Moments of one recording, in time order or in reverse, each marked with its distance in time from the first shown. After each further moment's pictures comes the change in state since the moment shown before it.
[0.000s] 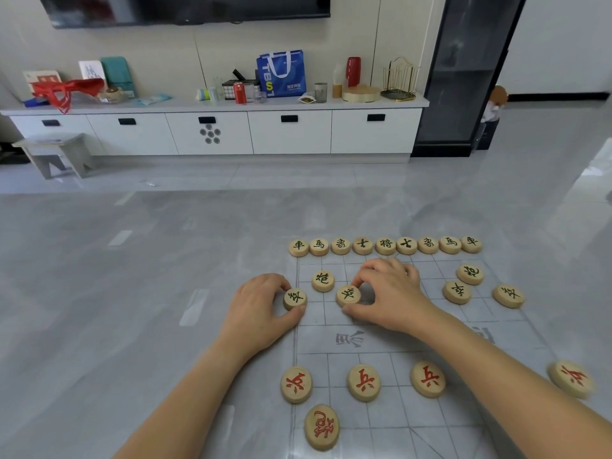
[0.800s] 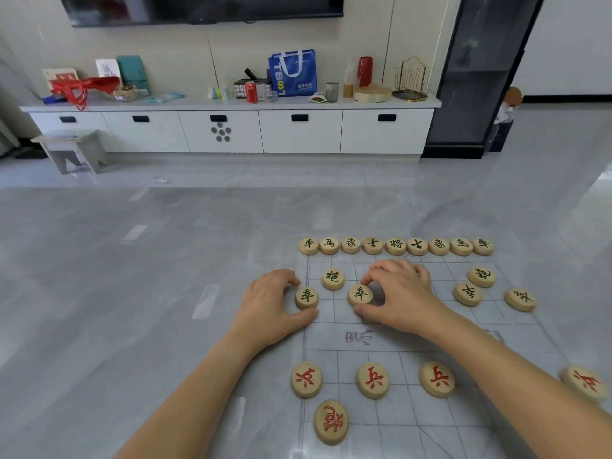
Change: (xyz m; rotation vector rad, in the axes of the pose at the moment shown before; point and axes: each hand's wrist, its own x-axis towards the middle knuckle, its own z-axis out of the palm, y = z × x) left_hand -0.003 0.004 -0.004 -0.076 -0.070 -0.078; right_hand -0.003 -0.001 -0.002 -0.025 -0.014 -0.021
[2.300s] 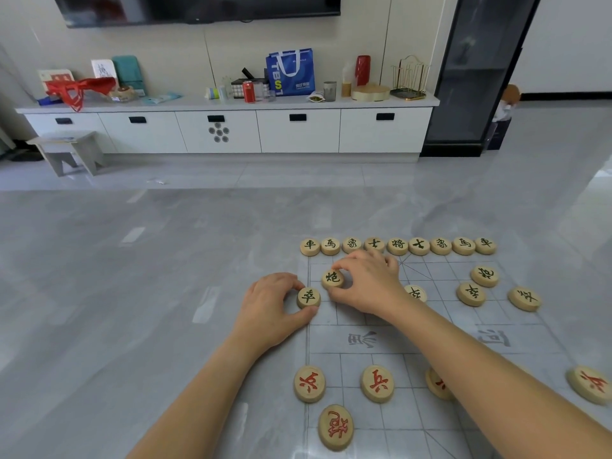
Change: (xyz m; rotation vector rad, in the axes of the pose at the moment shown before) left_hand 0.007 -0.010 0.008 0.018 0.056 0.057; right_hand 0.043 -0.034 0.015 0.032 0.021 0.059
